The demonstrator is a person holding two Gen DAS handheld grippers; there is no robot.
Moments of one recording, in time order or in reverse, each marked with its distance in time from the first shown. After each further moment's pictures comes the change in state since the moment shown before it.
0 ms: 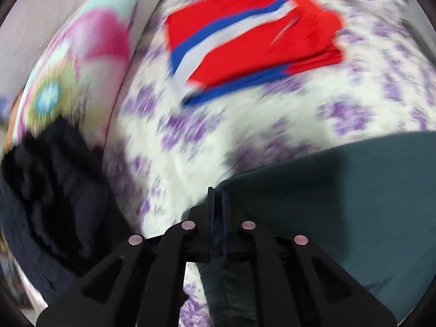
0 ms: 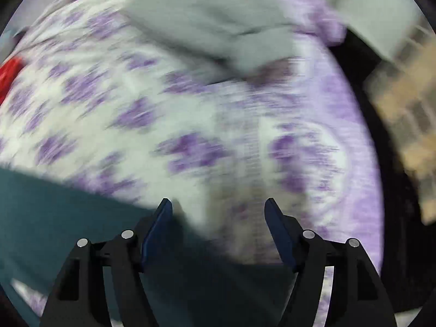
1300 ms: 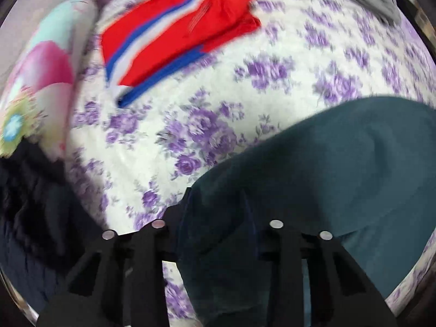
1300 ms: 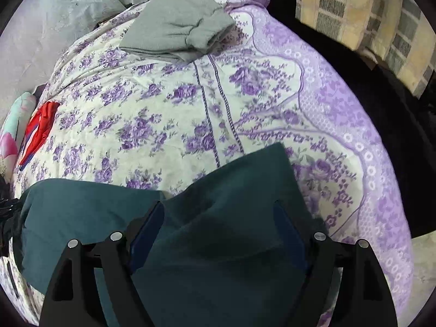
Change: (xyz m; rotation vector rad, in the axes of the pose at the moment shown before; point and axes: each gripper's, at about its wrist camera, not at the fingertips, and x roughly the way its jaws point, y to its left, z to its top) left arm -0.012 -0.032 -0.026 0.331 -0.014 -0.201; right arm -0.083 -0.045 -0.107 0.144 0.076 0.217
